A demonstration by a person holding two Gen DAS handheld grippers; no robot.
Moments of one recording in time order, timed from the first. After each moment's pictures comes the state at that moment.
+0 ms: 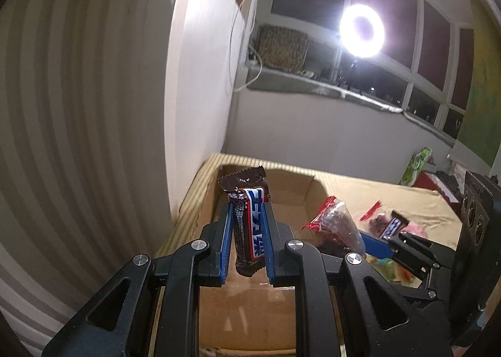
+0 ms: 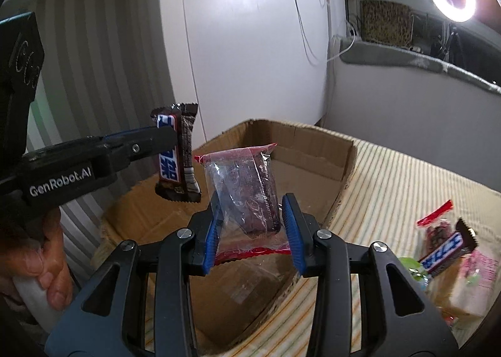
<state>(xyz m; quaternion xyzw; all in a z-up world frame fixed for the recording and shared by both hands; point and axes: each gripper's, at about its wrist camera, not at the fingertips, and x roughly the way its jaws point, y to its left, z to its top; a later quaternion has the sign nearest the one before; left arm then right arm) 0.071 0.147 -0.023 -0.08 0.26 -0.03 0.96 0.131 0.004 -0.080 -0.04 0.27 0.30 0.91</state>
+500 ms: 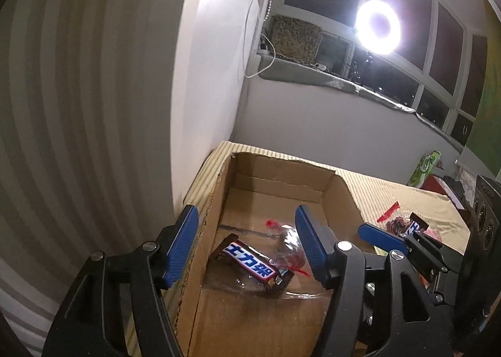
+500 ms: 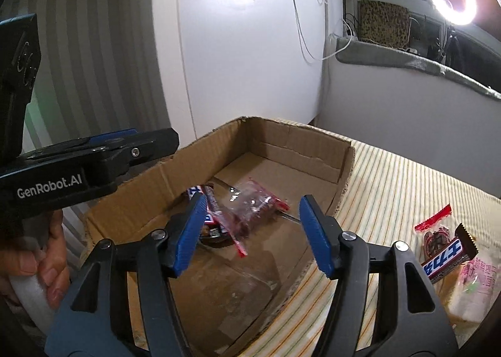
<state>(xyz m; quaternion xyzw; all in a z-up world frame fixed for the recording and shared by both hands) 0.081 0.155 -0.035 -0.10 0.27 -0.02 0.96 0.131 0.012 -0.080 -0.06 0.27 0.28 0.92</state>
